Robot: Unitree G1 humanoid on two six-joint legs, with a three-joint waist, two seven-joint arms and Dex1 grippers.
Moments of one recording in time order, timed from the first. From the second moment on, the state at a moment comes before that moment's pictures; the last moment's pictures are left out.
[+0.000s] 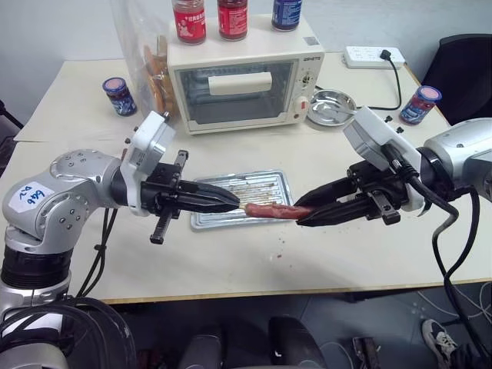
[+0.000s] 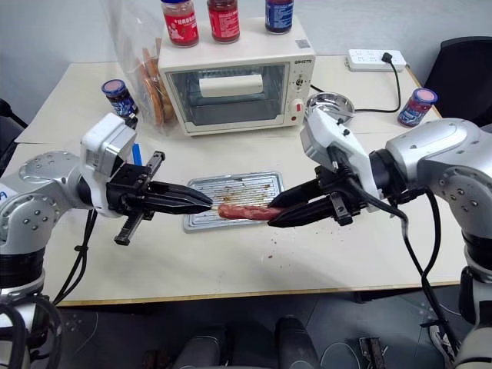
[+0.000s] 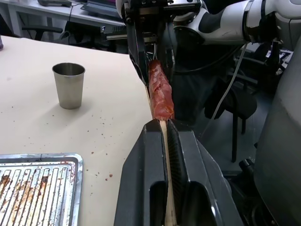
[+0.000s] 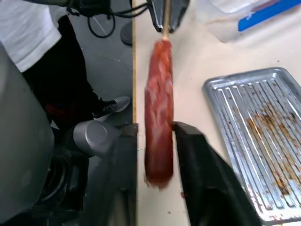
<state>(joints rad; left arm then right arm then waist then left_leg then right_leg) -0.65 0.81 0.06 -0.33 -0.88 0.85 -1.15 -0.92 -0.99 0.07 -0.43 0.93 1.19 1.23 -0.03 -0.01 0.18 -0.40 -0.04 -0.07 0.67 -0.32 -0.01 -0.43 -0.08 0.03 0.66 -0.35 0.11</state>
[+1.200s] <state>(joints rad) -0.26 0.57 0.55 -0.24 -0.50 0.71 -0.14 -0.87 -0.79 0.02 -0.31 0.80 1.07 0.90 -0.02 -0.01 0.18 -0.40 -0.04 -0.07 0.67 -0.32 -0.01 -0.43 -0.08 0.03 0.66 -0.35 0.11</state>
